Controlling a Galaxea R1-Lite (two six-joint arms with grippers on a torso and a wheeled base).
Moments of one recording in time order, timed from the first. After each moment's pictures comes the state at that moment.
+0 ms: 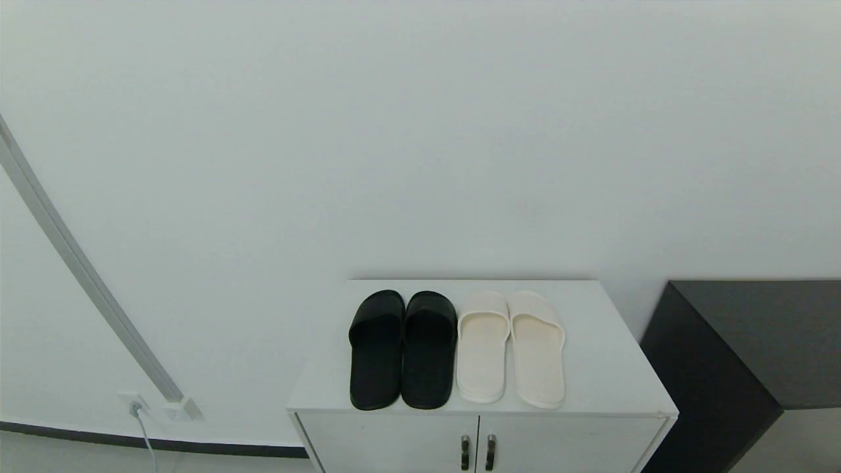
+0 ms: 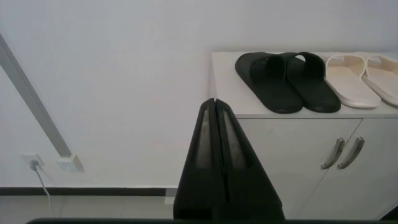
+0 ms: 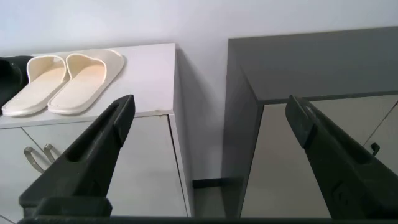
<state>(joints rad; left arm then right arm) 0.00 0.00 0.00 0.00 0.02 0.00 0.00 0.00 0.00 0.00 -0.08 0.01</state>
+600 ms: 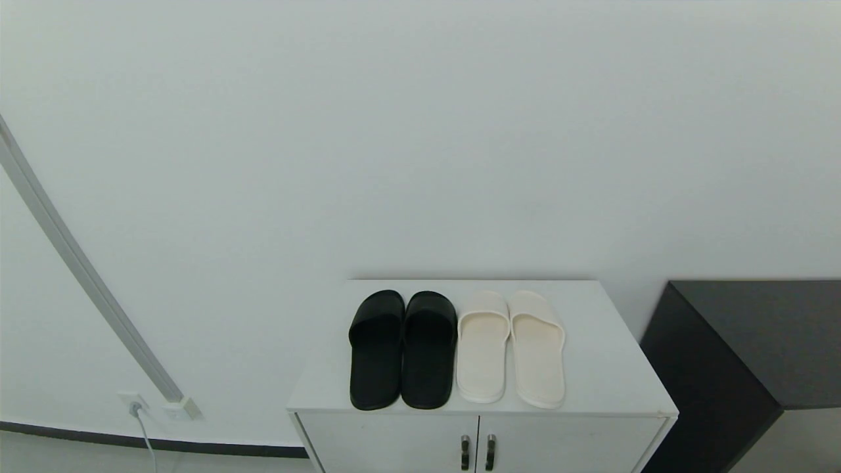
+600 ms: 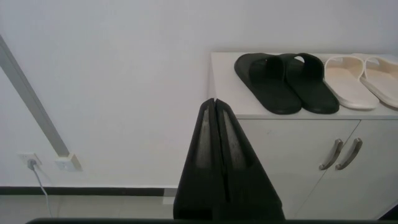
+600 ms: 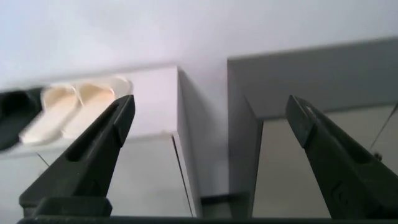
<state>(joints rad) 0.00 0.00 0.00 0.00 0.02 -0.01 0.00 0.04 -0.13 0.04 -0.09 0.06</state>
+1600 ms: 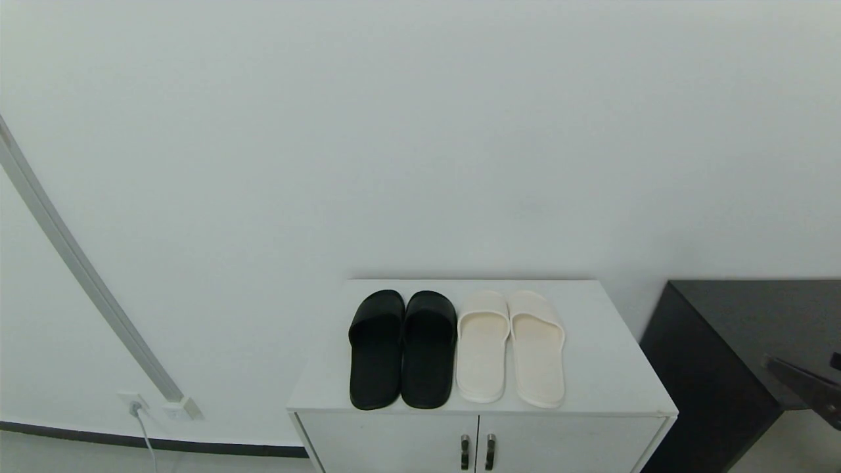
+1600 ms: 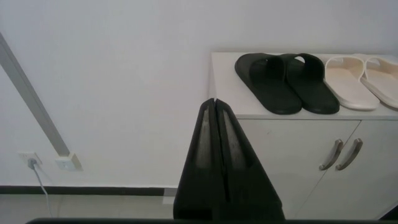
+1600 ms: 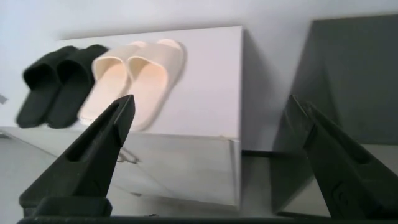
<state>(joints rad) 0.00 0.00 0.00 0.00 0.02 -0.01 0.35 0.94 -0.30 -0.37 -0.18 0.19</state>
